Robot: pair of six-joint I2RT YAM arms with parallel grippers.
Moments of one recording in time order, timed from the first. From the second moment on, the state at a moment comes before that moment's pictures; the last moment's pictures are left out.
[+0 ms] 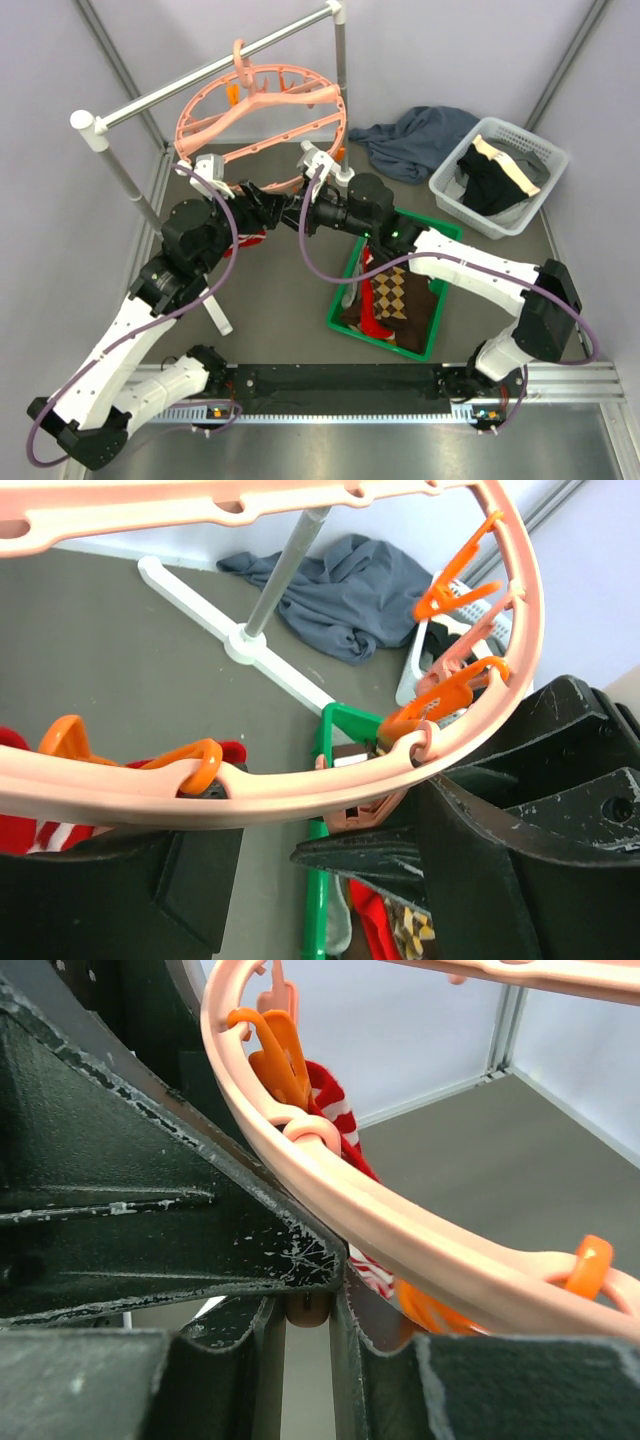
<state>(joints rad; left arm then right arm) -0.57 0.85 1.07 -0.32 -0.16 -0.53 0.95 1.53 1.29 0.24 -0.27 0.10</state>
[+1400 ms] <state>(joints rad) -0.57 0.94 1.11 -0.27 -0.23 -0.49 0.95 1.44 1.15 0.07 -0.08 0.07</state>
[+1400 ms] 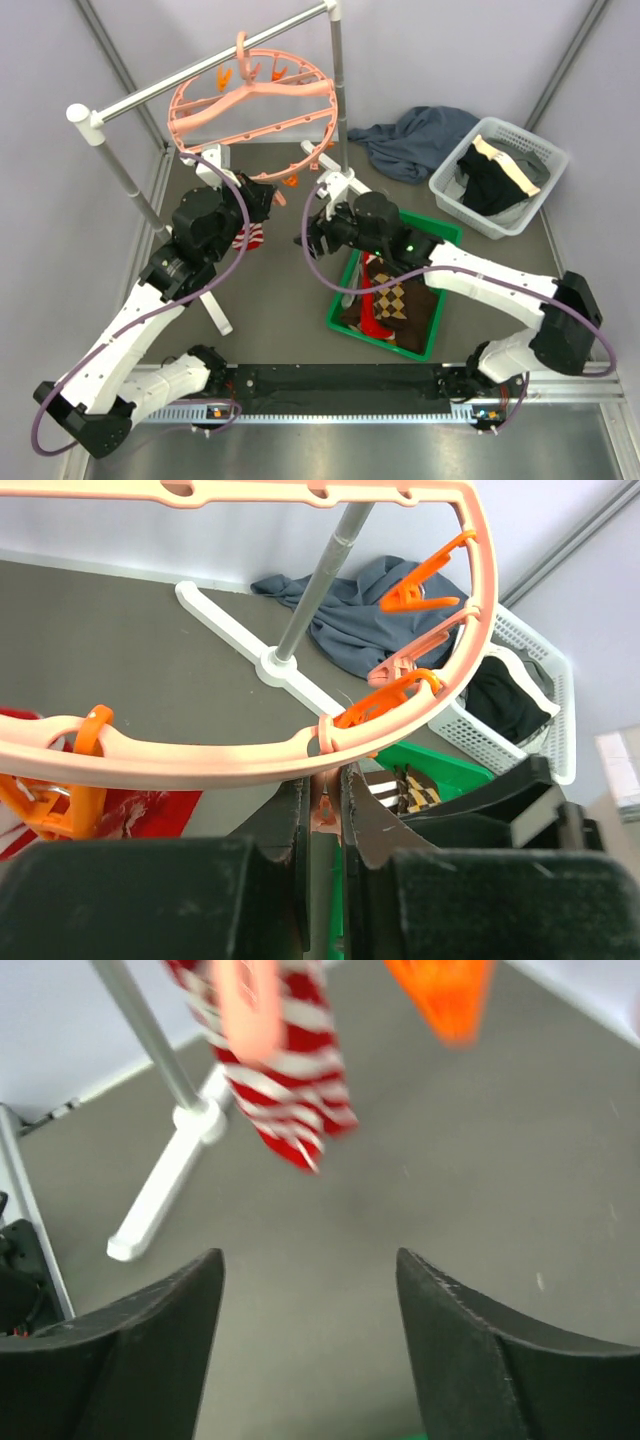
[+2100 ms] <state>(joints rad) -0.57 0.96 1.11 -0.27 -0.22 -0.51 0.45 1.24 0.87 -0.39 0.16 0.52</state>
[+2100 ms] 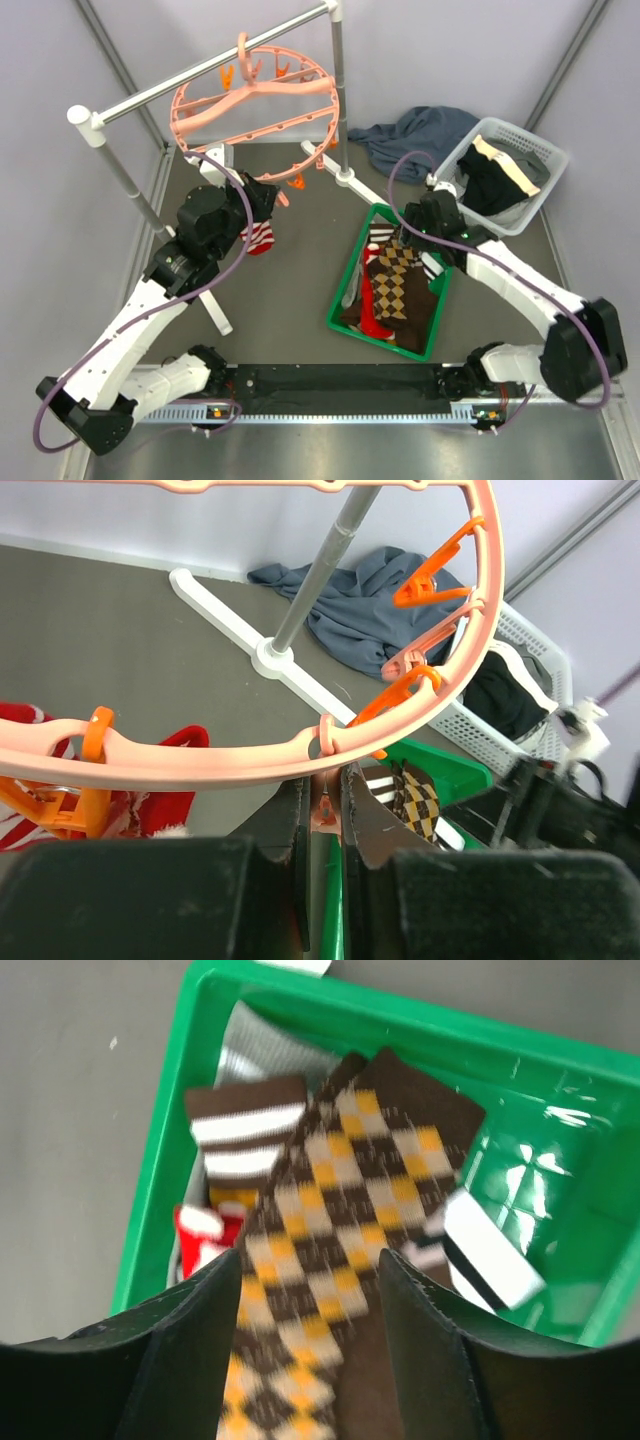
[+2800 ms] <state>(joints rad) -0.57 0.96 1.12 -0.28 -0.22 -0.52 0.41 1.62 1.10 -0.38 0.30 0.74</state>
